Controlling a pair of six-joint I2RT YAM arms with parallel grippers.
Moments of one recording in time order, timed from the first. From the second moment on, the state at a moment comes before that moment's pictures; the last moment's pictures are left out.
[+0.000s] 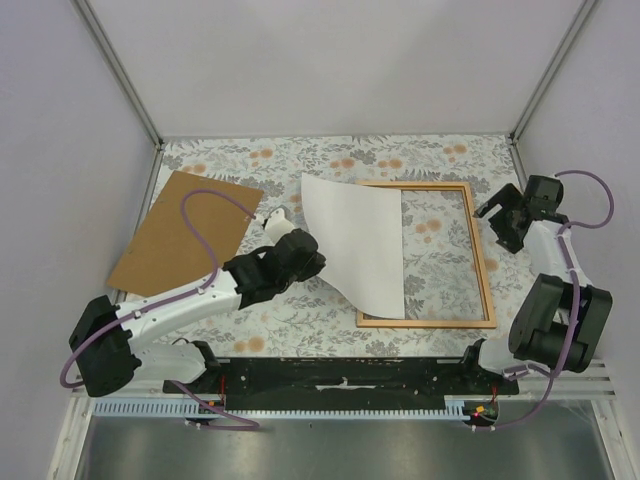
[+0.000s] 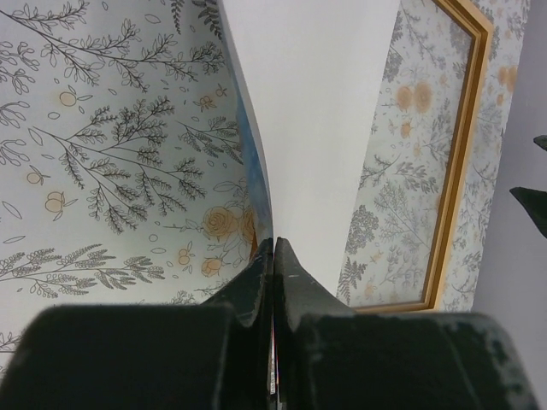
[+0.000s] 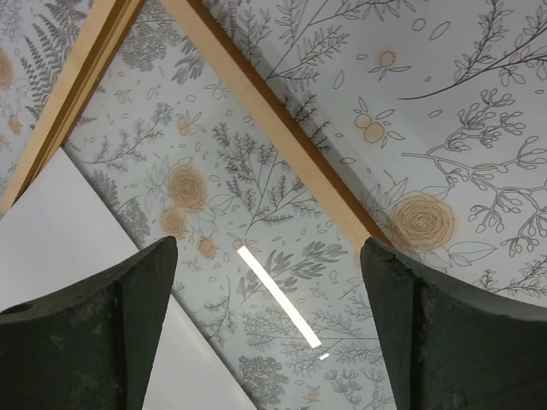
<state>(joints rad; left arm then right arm) -0.95 1.23 0.89 -0.37 -0.44 -1.19 -0.32 1.42 1.00 -0.47 -0.10 0.57</state>
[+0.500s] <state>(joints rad) -0.95 1.22 0.79 -0.20 -0.41 -1.16 -0.39 1.49 0.80 -0.27 -0.27 0.62</state>
